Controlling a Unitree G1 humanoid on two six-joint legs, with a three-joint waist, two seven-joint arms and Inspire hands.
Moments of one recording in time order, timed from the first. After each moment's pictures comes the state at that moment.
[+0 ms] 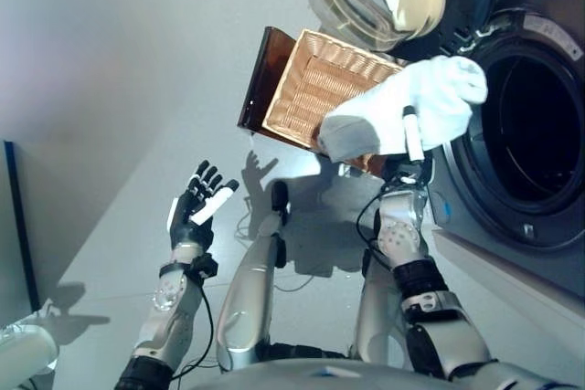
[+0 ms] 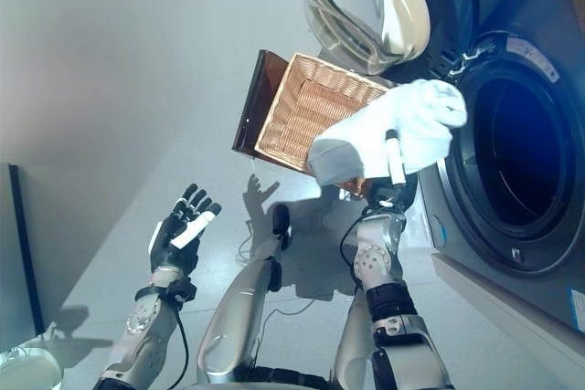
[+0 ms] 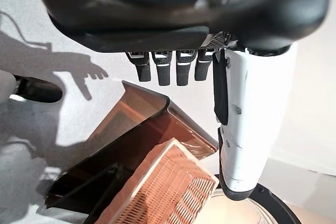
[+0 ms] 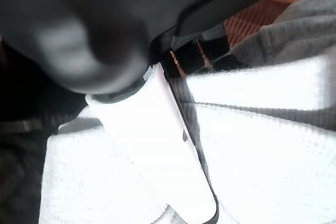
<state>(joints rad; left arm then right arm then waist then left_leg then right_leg) 0.13 0.27 -0.22 0.13 -0.67 -0.22 0.15 -0.42 -0.11 -0.03 0.43 1.12 -0.38 -0.41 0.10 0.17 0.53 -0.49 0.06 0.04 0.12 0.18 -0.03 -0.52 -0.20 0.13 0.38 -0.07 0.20</state>
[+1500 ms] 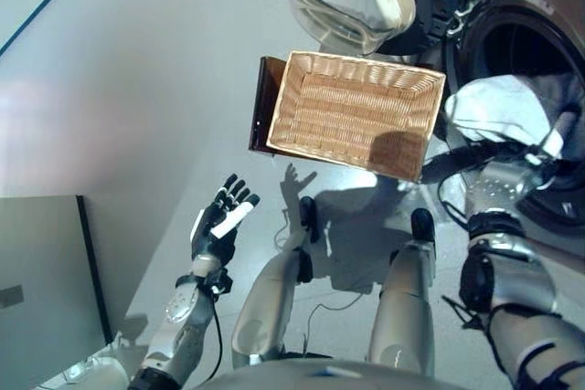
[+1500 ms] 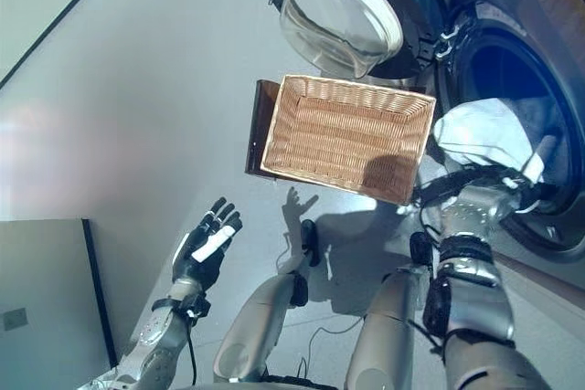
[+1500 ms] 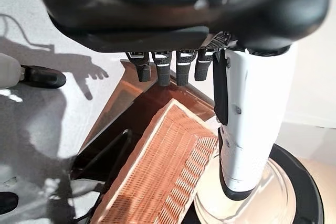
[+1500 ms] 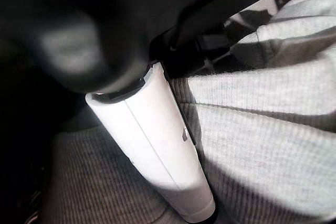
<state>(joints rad) 0.18 0.28 -0.34 0.13 -0.76 -0.22 0.06 -0.79 -0.50 -0.36 0.98 1.33 -0.45 -0.46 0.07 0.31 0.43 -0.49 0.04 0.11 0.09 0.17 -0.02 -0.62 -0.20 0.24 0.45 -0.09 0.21</state>
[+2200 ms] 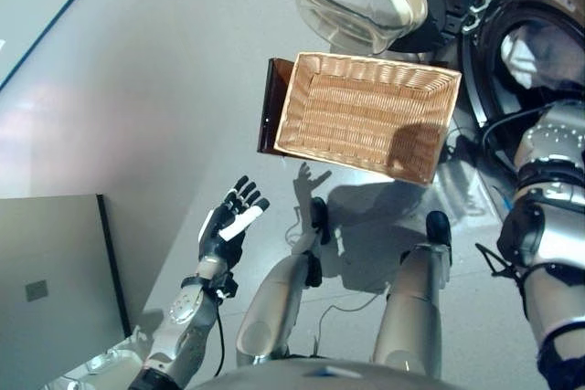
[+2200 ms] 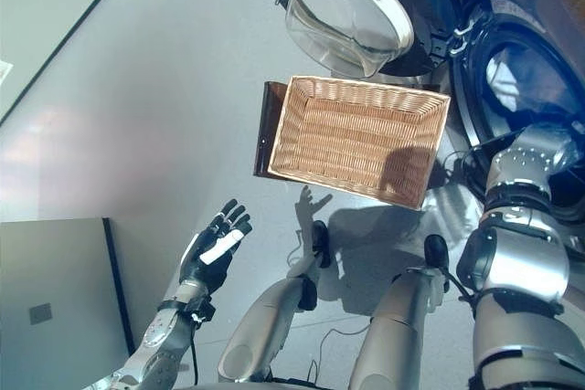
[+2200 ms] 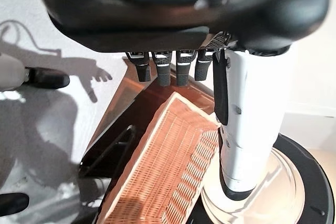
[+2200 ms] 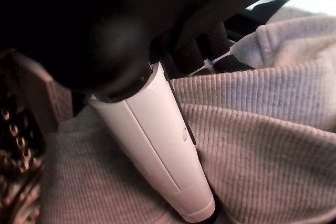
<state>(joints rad) 0.17 0.29 -0.37 0.12 -0.76 -0.22 0.05 -1.06 -0.69 -0.35 1.09 1.42 -0.47 -0.48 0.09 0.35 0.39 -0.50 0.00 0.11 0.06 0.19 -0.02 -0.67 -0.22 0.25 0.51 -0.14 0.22</state>
